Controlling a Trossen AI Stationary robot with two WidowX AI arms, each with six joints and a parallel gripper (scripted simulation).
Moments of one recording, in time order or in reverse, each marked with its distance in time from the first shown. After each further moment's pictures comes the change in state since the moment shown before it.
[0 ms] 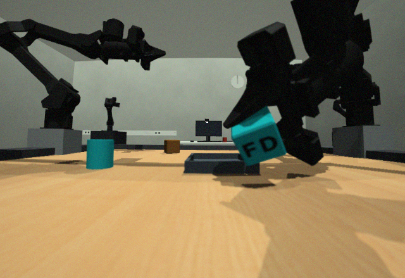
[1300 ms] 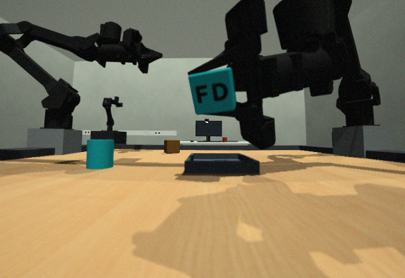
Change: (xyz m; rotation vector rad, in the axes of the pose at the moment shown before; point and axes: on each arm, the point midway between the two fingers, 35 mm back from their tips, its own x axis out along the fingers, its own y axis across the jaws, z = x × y) left arm -0.009 -0.005 -0.012 -0.035 0.007 -0.043; right arm 0.007 0.057 0.035 0.021 -0.021 0.361
